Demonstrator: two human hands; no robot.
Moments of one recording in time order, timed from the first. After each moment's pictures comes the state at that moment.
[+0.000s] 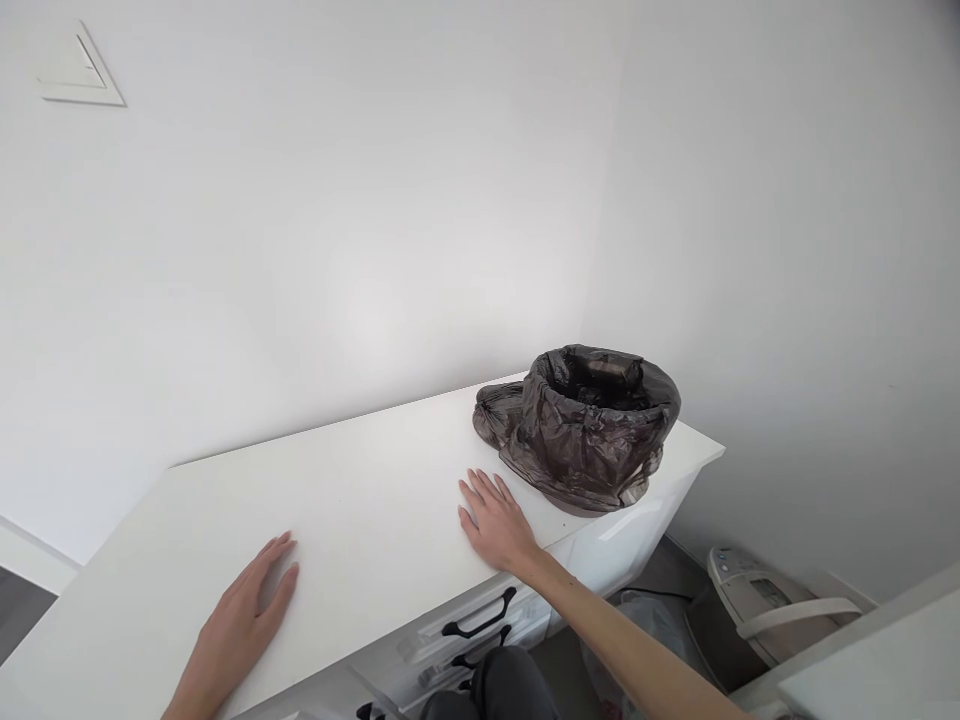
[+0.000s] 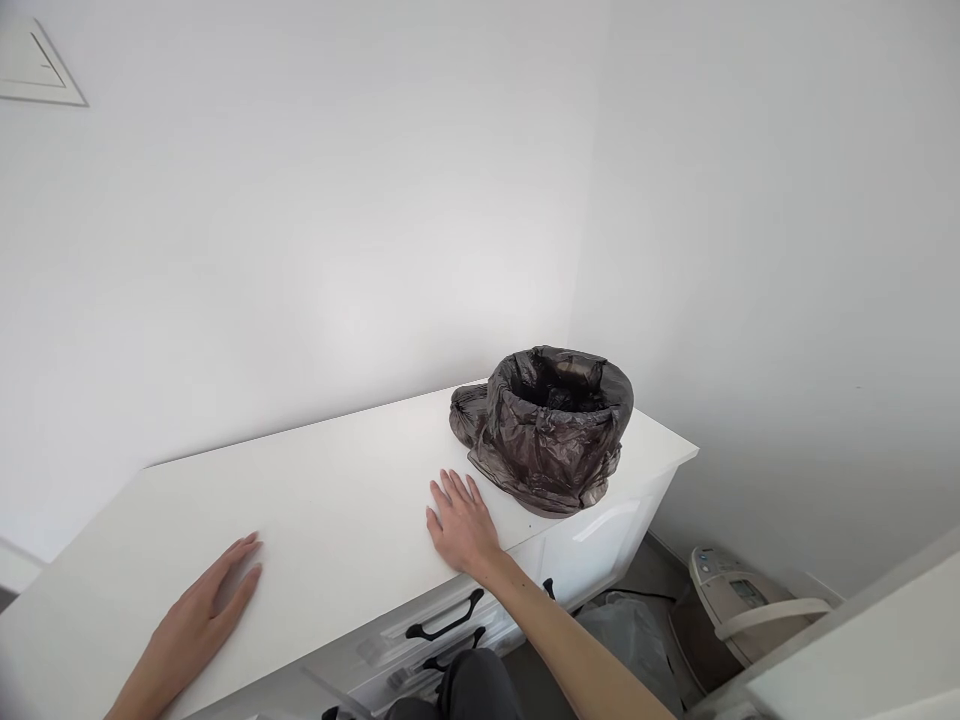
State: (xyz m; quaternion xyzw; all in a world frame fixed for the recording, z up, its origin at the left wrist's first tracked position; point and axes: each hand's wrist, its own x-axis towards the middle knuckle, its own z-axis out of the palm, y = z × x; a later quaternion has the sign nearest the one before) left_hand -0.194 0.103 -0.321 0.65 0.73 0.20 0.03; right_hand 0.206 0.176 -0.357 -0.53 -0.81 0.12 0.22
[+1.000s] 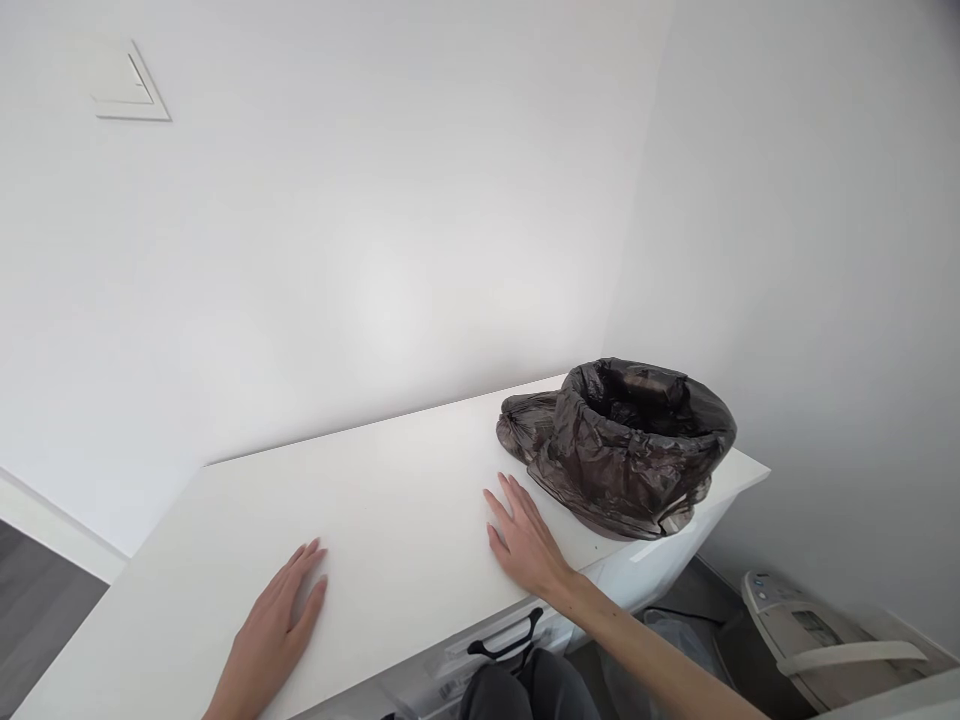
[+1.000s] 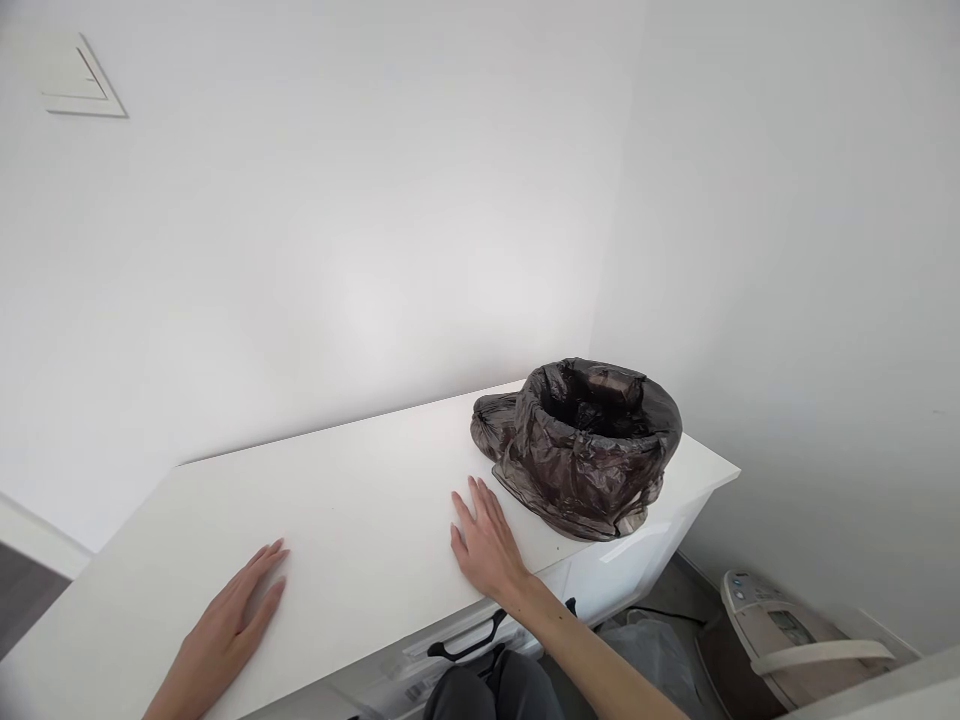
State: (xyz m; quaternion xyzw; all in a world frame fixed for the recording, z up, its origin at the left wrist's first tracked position) left_hand -0.189 0.093 -0.313 0.67 0.71 0.20 0.00; right_hand 0.199 0.167 -0.350 -0.53 -0.81 0.02 0.26
